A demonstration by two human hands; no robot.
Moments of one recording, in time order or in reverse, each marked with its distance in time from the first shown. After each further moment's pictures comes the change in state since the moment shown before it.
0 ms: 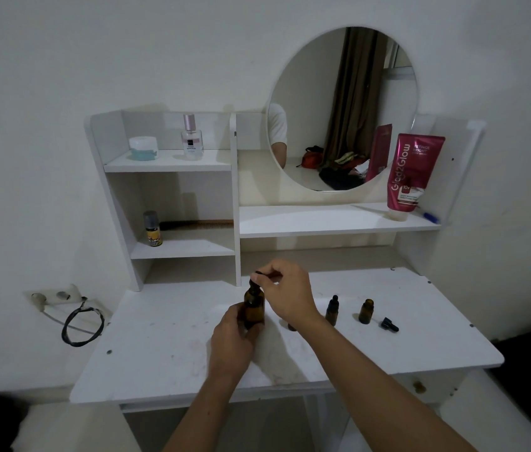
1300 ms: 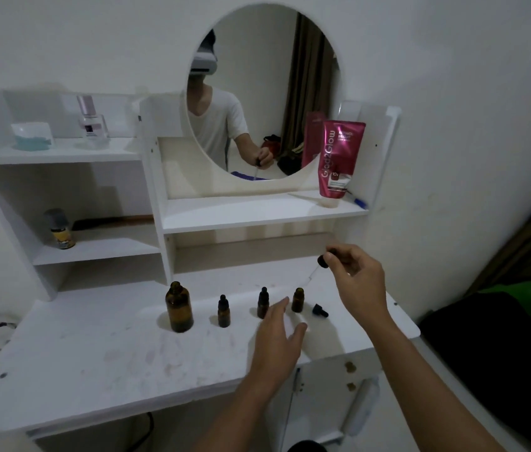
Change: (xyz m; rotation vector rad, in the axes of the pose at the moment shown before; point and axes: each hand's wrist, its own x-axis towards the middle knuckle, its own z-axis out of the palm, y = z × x) left_hand -0.062 0.108 0.149 -0.115 -0.291 0.212; right_hand -0.036 0.080 -0.213 0.050 0.393 0.059
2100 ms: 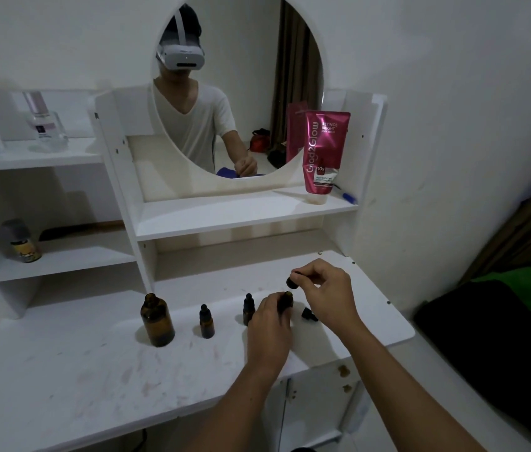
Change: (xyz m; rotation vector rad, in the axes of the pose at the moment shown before) left_hand 0.050 -0.010 0.033 0.067 0.137 0.079; right_hand 0.008 0.038 0.025 -0.080 -0.156 0.034
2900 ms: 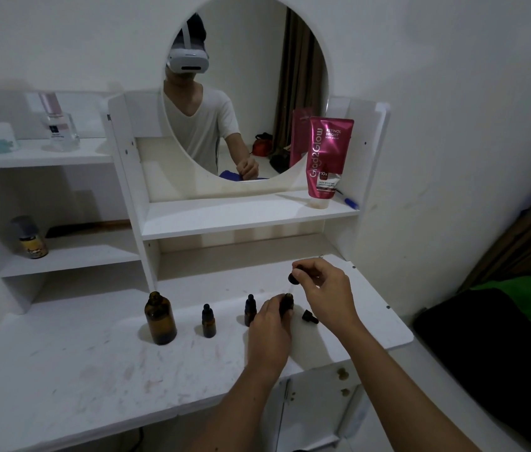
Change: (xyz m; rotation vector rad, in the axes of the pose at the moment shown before) left_hand 0.000 -0.004 0.002 0.022 0.001 0.012; right_hand -0.003 -0.013 -0.001 0.017 -0.006 -0.001
